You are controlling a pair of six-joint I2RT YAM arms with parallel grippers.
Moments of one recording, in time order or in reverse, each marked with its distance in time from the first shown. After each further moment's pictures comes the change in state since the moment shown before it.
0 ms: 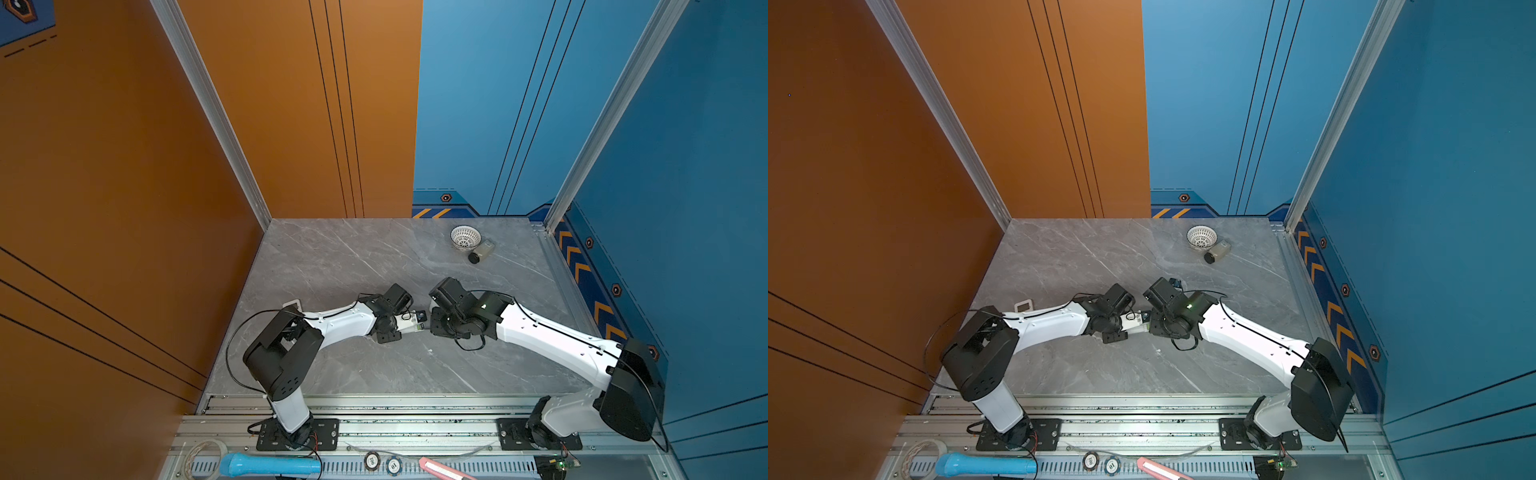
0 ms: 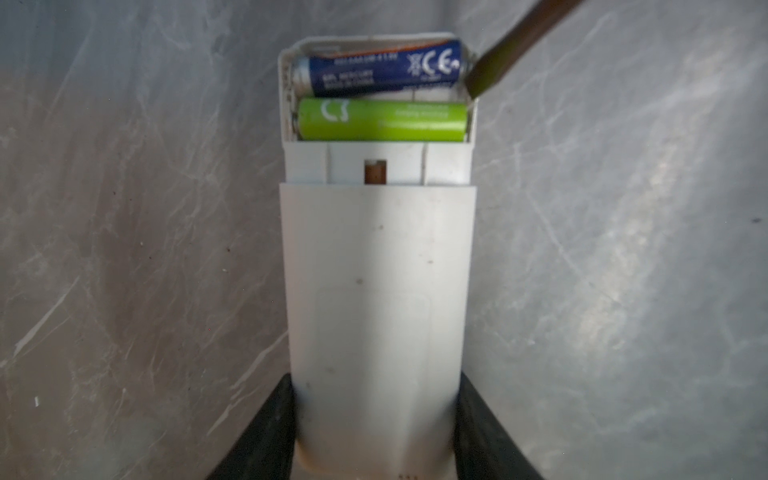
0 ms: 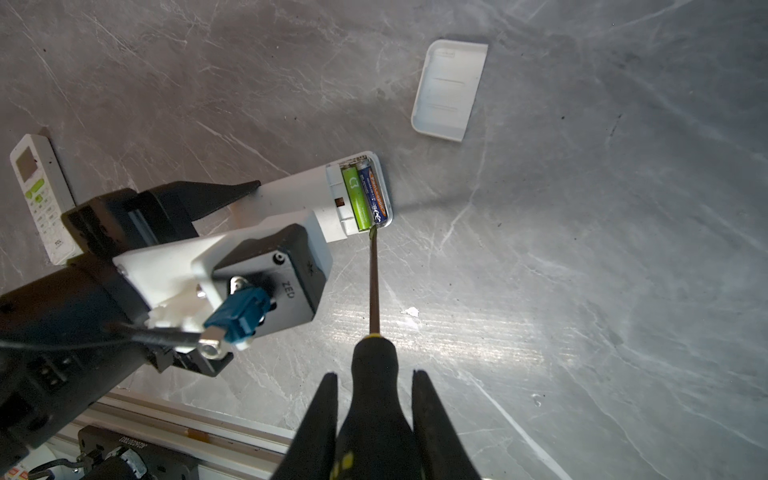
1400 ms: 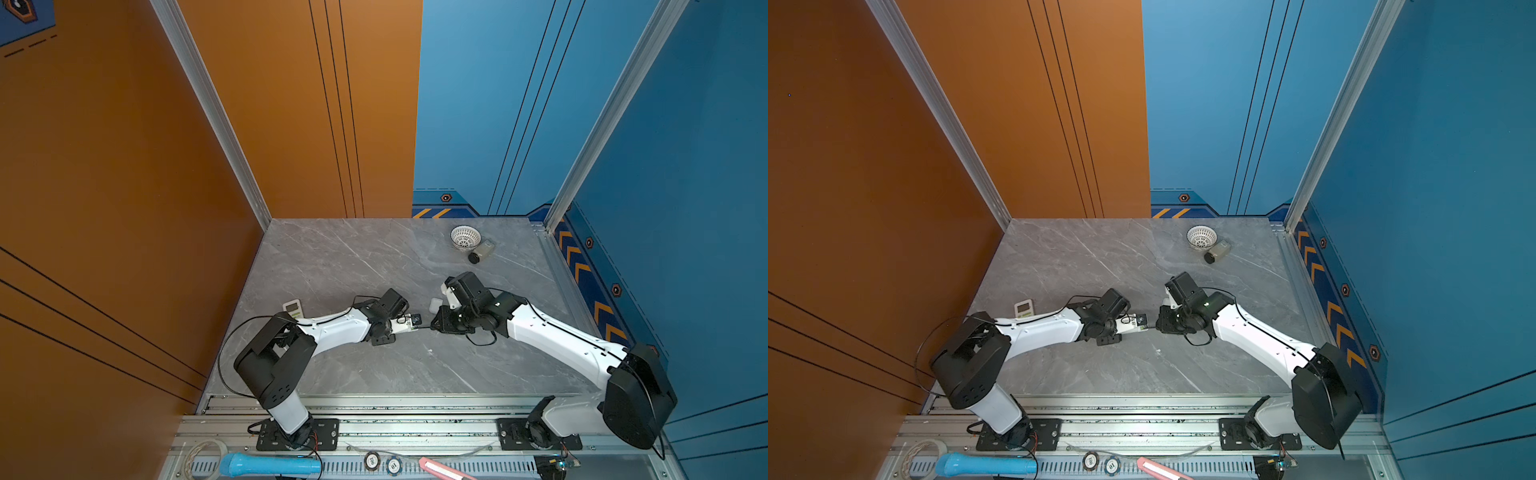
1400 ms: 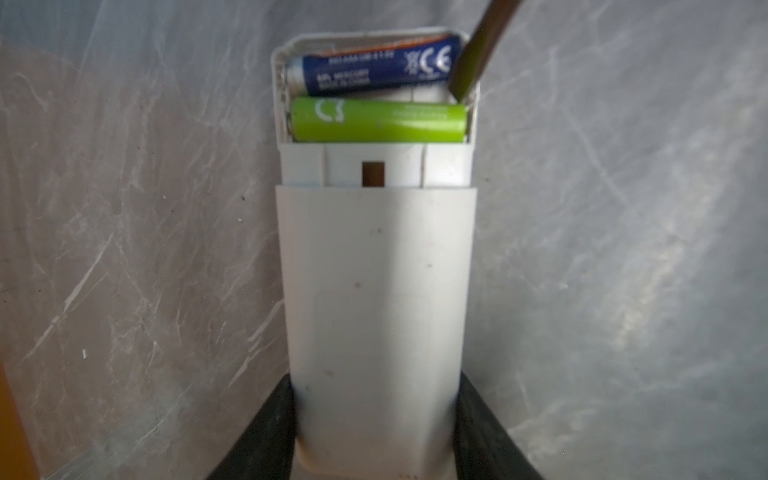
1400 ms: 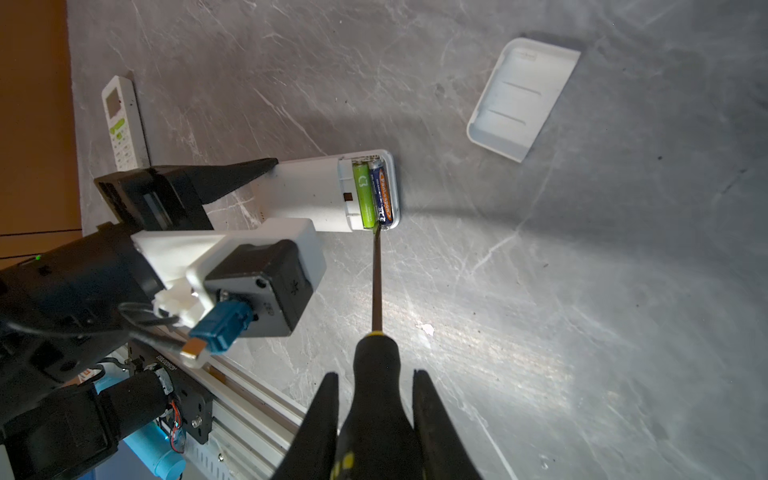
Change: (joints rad) left arm -0.002 -0.060 -0.086 0.051 -0.082 0.031; right arm -0.154 -0.059 -0.182 0.239 -0.290 -0.254
